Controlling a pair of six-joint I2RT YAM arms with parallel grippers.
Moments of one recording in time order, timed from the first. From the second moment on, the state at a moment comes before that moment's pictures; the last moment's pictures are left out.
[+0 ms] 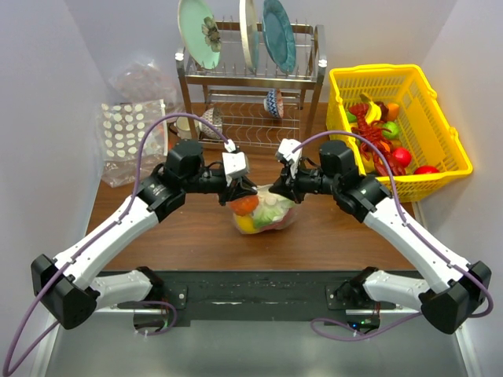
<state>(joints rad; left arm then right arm) -0.65 1.15 1.08 -0.29 0.69 0.27 0.61 1.13 1.09 -0.43 -0.55 -0.22</state>
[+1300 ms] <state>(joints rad) -0.58 1.25 1.05 -0.23 0.30 0.16 0.42 1.09 1.00 -0.29 -0.19 -0.05</state>
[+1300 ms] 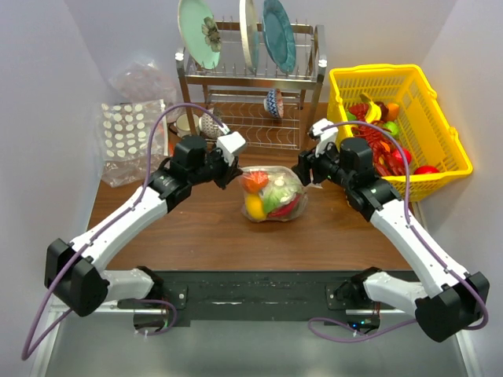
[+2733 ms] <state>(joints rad) -0.52 0.52 0.57 -0.07 -0.18 -0.14 0.42 0.63 0.80 -0.44 0.11 0.44</state>
